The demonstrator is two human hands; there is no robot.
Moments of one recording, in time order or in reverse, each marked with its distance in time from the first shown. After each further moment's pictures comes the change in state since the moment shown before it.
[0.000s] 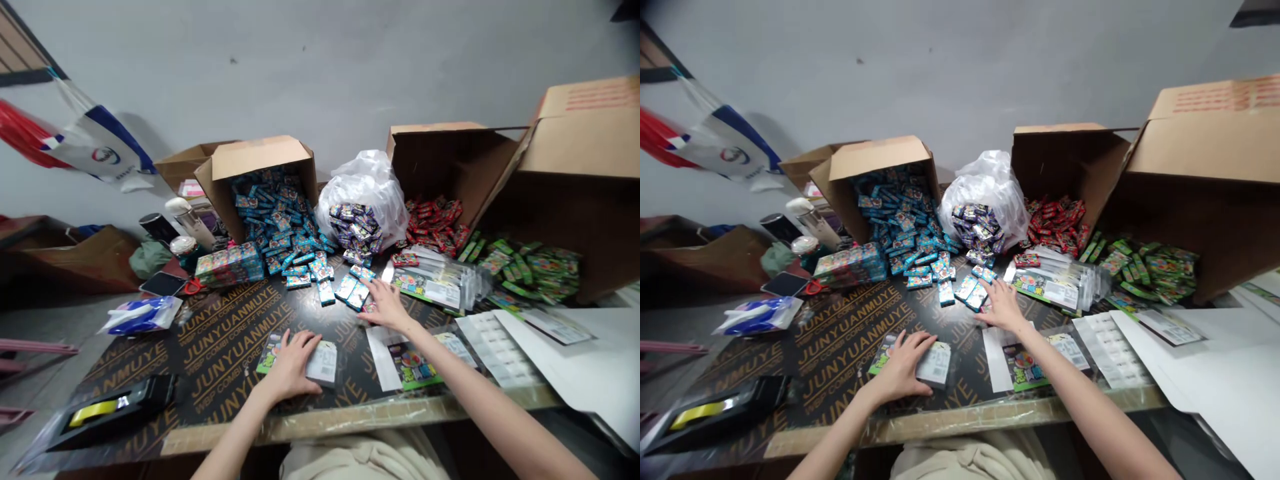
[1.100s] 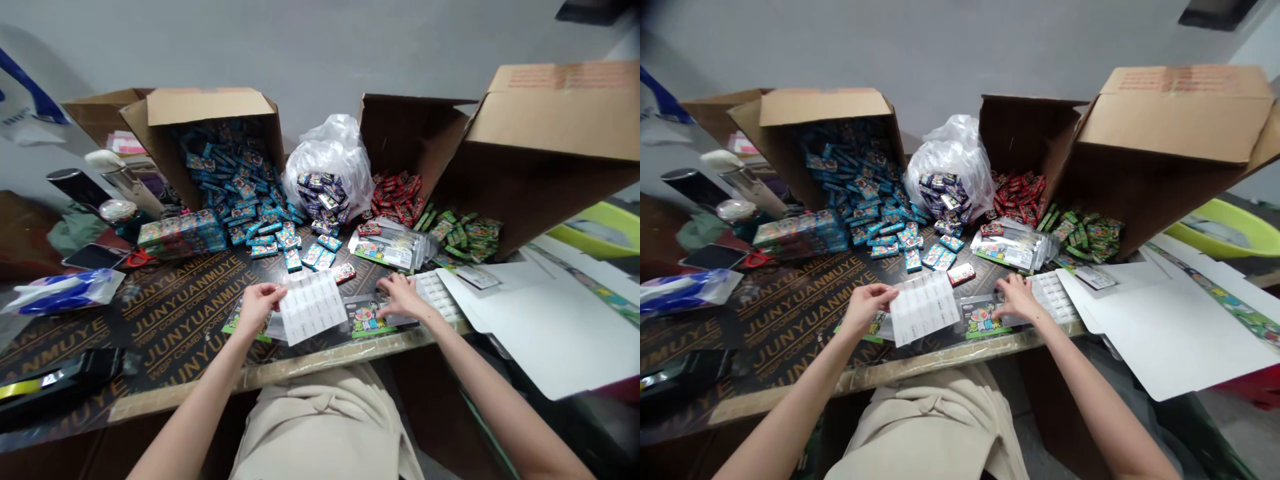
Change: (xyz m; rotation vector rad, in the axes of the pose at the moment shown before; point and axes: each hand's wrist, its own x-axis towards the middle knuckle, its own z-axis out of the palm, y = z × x) left_hand 0.039 0.041 -0.014 -1.167 0.441 -0.467; right_hand -0.107 0.050 -0.056 0.070 -0.158 0.221
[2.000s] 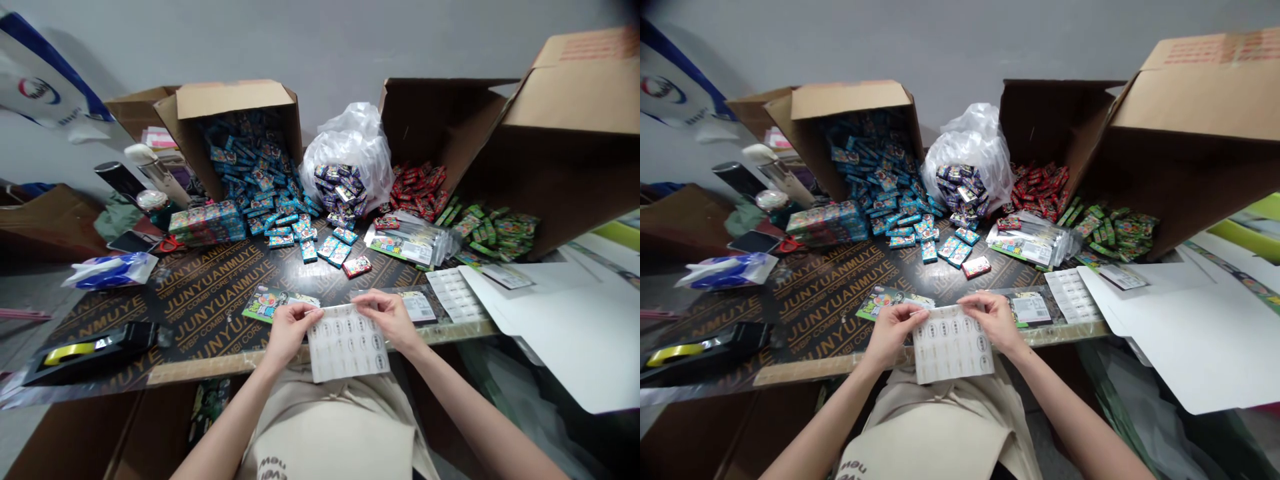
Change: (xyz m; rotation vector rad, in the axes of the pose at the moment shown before) left_hand -0.077 0.001 0.022 -0.023 -0.135 0.012; right_hand -0.038 -0.110 0.012 1.050 0.032 -0.029
